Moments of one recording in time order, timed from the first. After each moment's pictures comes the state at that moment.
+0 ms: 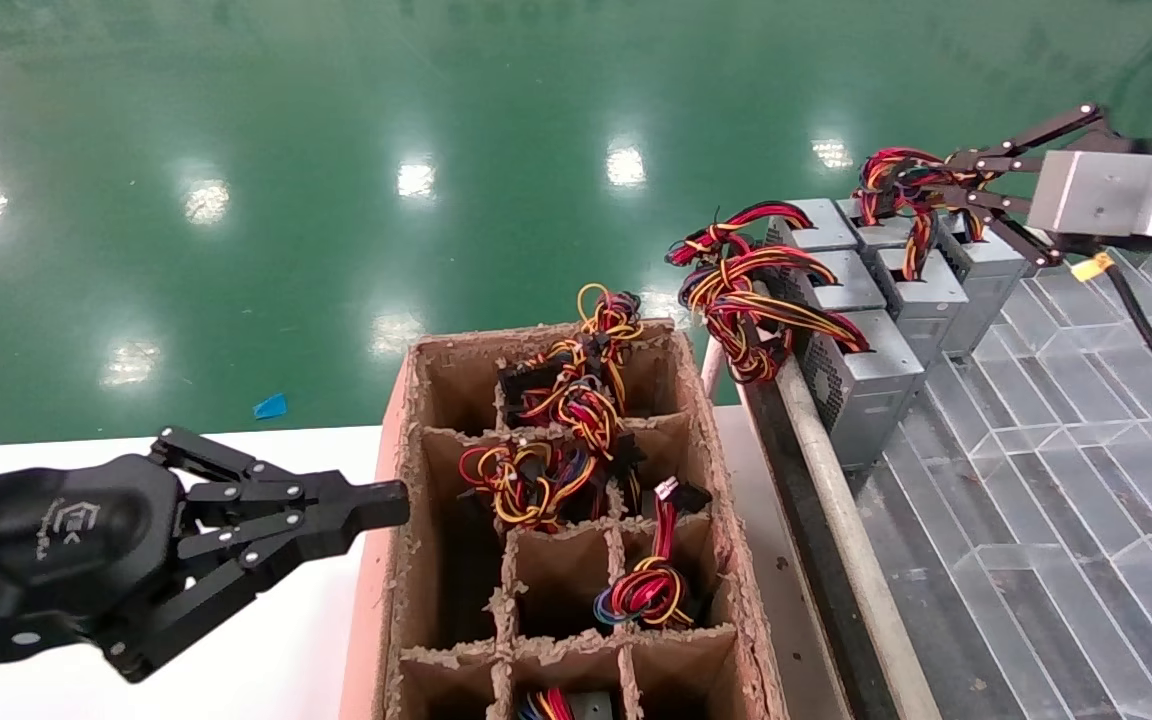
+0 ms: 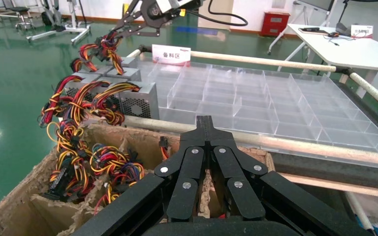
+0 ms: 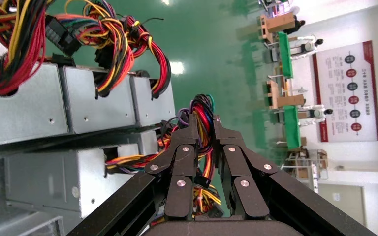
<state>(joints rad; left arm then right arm) -1.09 0.54 0.43 -1.22 0.61 1.41 -0.10 1.89 -0.79 -0.57 0.29 -1.36 -1.21 -1.01</state>
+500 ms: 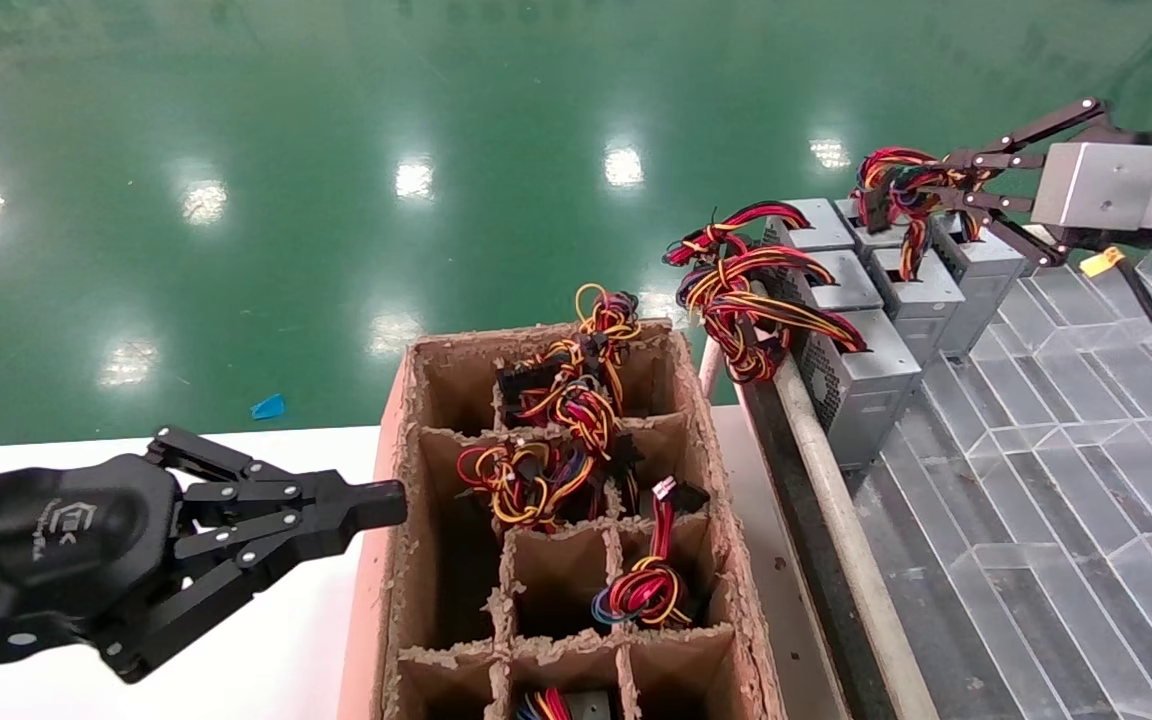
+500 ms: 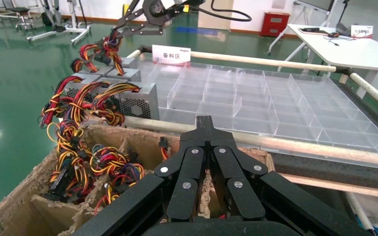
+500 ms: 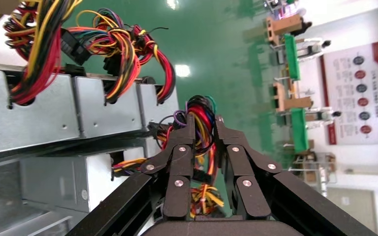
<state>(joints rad) -1.09 0.54 0.43 -1.22 0.61 1.41 -0.10 1.89 -0.77 -0.60 0.36 -1.39 -1.23 -0.91</state>
